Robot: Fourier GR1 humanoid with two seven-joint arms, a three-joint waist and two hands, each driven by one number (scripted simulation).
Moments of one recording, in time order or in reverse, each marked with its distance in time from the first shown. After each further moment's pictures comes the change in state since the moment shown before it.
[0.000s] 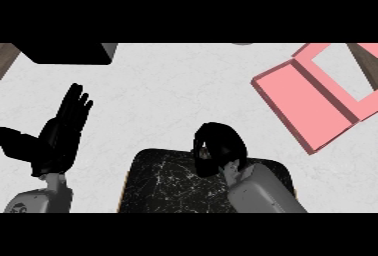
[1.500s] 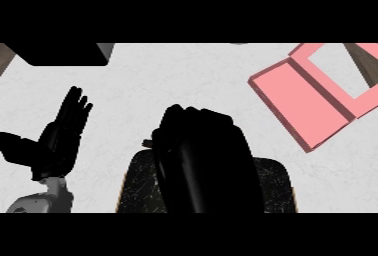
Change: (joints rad) left arm 0.025 -0.016 0.001 -0.016 -0.015 0.003 -0.006; right arm -0.306 0.016 0.148 -0.535 0.420 -0.087 0.257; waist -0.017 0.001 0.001
